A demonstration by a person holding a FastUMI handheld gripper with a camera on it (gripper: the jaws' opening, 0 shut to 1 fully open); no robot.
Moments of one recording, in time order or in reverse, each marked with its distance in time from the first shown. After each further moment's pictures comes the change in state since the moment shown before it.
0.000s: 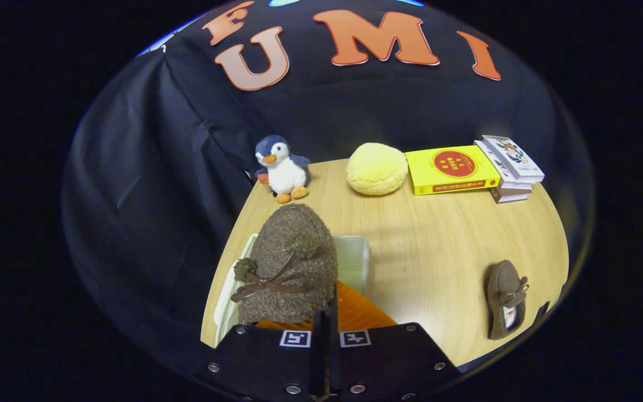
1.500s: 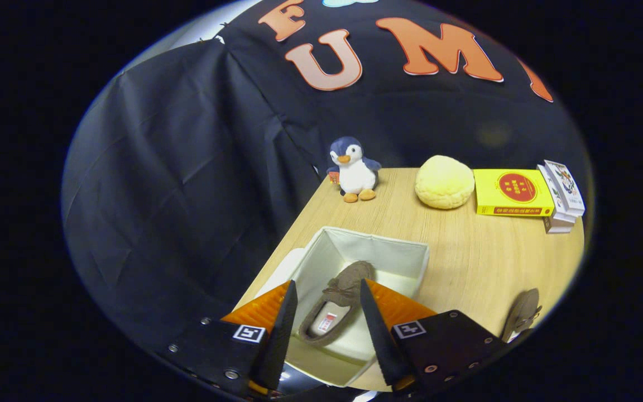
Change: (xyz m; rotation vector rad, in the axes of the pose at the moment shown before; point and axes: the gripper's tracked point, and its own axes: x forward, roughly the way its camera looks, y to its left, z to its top) arm -0.060 0.016 0.010 -0.190 -0.091 0.331
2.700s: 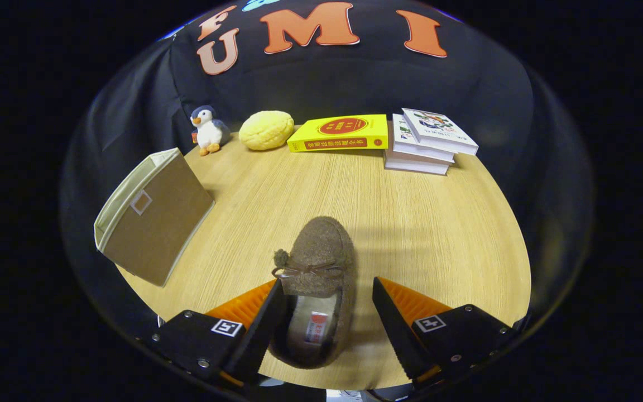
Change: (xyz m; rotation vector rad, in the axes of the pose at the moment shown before) arm -0.121 -0.352 -0.191 0.016 0.132 -0.392
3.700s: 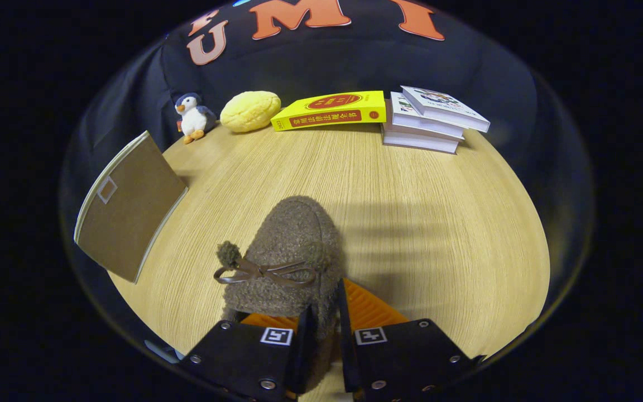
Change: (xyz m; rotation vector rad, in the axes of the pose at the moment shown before) arm 0.061 -0.025 -0.009 0.030 0.010 -0.046
